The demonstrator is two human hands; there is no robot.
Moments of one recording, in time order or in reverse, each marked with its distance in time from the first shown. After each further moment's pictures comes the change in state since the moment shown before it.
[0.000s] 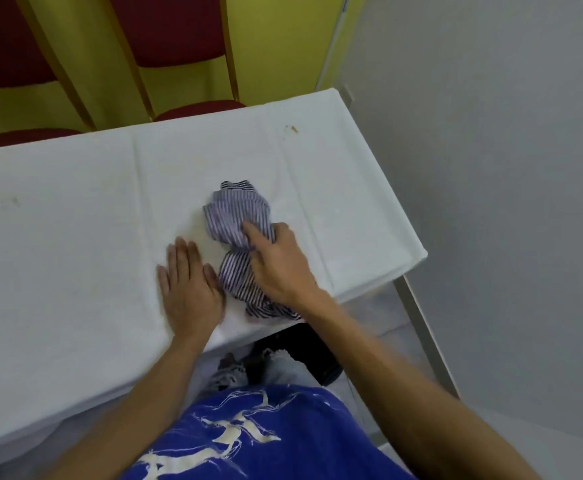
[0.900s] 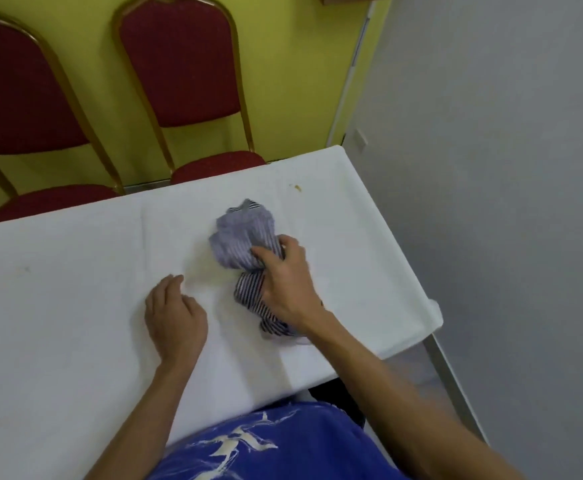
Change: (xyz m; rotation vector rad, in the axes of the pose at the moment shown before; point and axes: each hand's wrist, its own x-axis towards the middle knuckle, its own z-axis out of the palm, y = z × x) left_hand 0.073 0.026 -0.019 -0.230 0.182 -0.228; right_hand 0.072 0.031 -0.032 0.133 0.112 -0.061
